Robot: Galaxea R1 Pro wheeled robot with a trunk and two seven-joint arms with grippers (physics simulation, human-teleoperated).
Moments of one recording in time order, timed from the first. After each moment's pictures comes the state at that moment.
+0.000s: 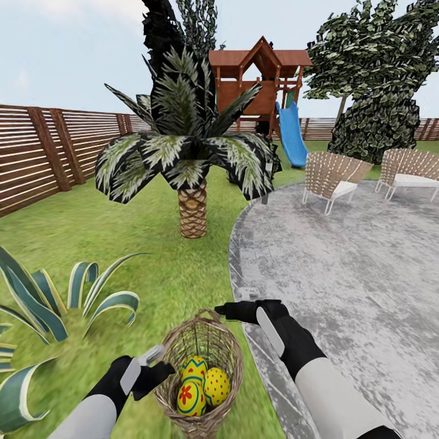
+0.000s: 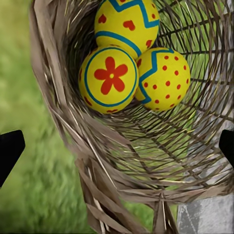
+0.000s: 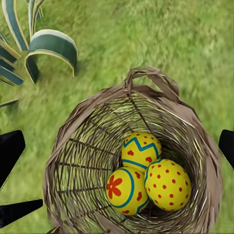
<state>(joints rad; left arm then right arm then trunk) -0.64 -0.09 0.54 -0.41 0.04 0.63 0.00 -0.72 0.13 0.25 -0.82 -0.34 0.66 0.13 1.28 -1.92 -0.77</state>
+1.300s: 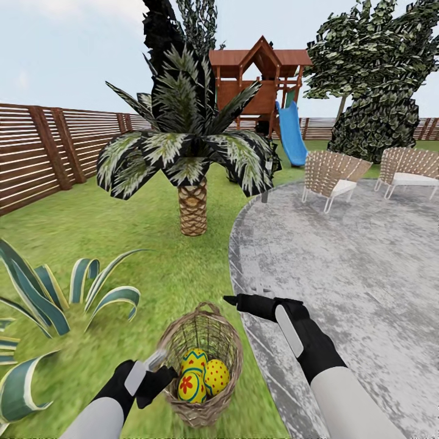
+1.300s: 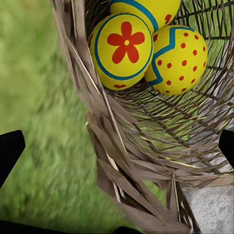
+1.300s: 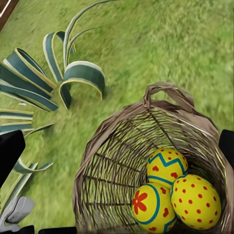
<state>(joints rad) -0.63 -0.14 0.67 -0.41 0.04 0.63 0.09 -0.67 0.08 0.10 -0.94 -0.34 0.66 0.30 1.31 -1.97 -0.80</state>
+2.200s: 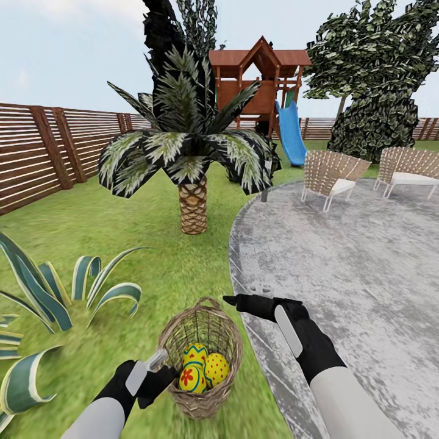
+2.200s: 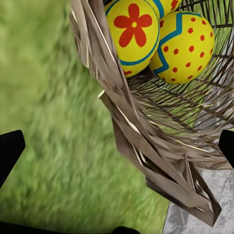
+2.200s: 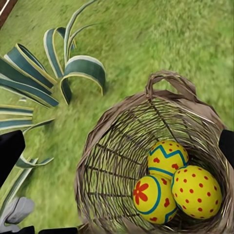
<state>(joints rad) -0.63 -0.14 0.67 -0.41 0.04 0.62 0.09 -0.67 0.09 0.10 -0.94 -0.33 0.66 0.30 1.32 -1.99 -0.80</state>
